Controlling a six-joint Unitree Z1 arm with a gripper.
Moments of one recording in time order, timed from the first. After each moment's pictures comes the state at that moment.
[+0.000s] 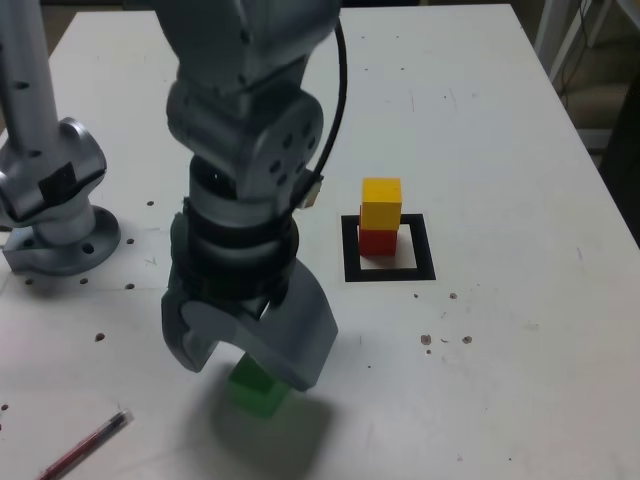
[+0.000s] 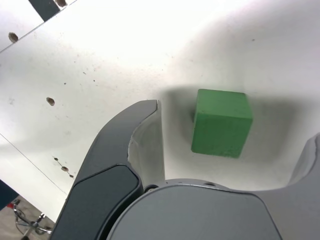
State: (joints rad) arm -0.70 1.90 -1.30 1.13 -0.08 -0.32
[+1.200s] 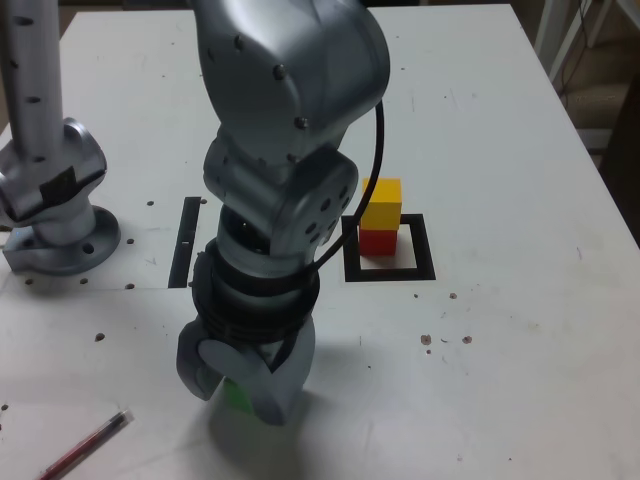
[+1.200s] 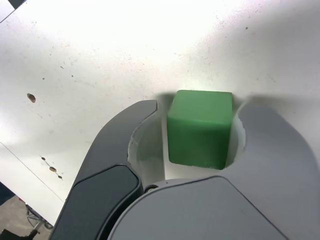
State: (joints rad) arm -0.71 2.01 -1.36 1.15 -0.09 -0.31
